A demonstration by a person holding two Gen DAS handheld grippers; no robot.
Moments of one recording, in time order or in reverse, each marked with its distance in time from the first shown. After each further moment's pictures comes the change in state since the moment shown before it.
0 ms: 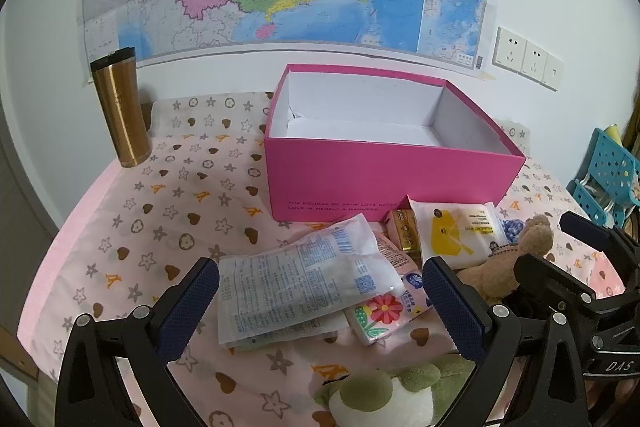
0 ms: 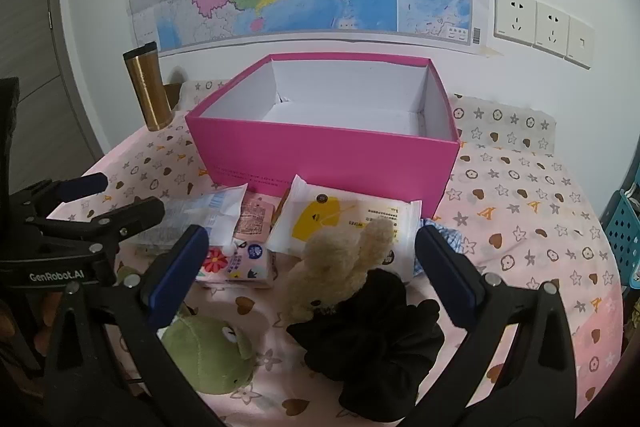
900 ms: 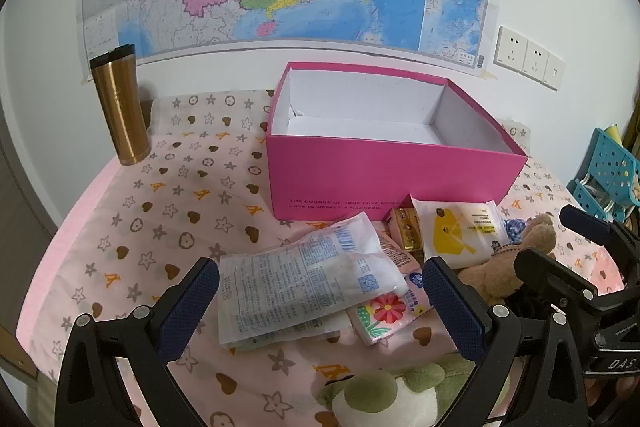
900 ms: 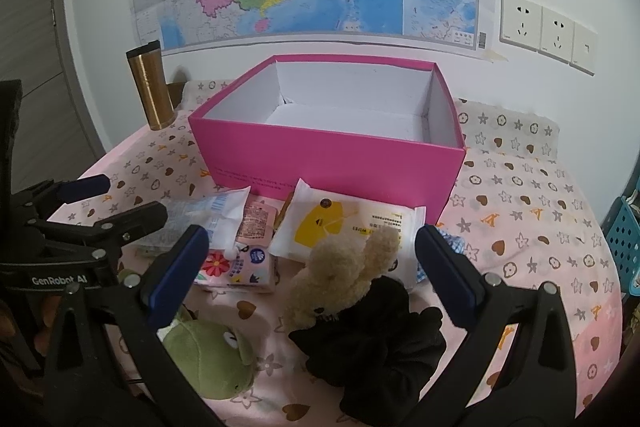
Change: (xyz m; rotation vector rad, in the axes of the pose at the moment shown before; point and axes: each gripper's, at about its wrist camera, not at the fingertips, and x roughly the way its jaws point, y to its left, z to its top) left arm 0.002 0.001 -0.001 -0.002 0.003 -0.004; right arm 0.001 0.004 0.002 -0.019 -0.008 0.004
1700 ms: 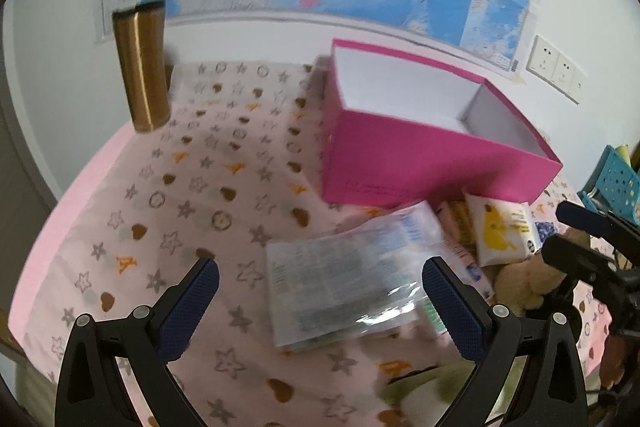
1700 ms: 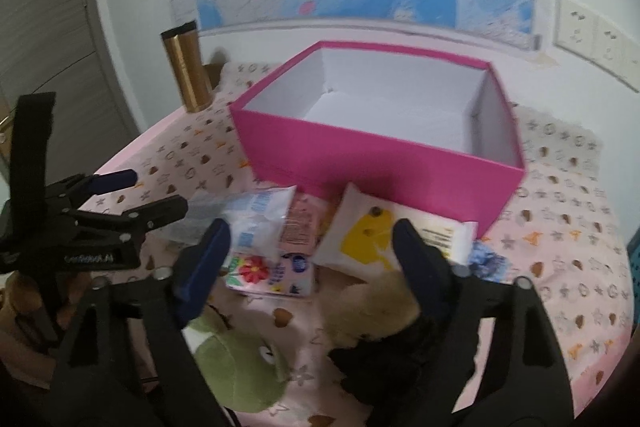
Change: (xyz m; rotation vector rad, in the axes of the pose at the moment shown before) left arm 0.024 0.067 -0.007 -0.098 0.078 -0.022; right arm 0.024 0.017 0.022 -0.066 0.096 0.159
